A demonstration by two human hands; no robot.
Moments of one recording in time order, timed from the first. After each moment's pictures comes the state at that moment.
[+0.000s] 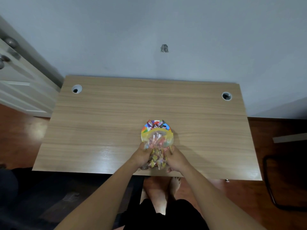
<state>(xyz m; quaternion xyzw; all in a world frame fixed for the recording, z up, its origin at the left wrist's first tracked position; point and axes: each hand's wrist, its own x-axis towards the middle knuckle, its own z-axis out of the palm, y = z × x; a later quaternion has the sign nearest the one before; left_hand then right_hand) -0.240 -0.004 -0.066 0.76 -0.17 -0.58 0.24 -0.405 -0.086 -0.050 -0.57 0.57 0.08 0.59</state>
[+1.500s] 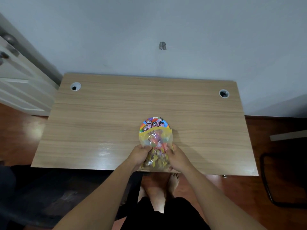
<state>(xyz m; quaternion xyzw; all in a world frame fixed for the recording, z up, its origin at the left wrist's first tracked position) -0.259 0.008 -0.070 0.73 -0.03 -0.58 0.37 -0.426 -0.074 -0.033 -0.60 0.56 0.05 0.57</state>
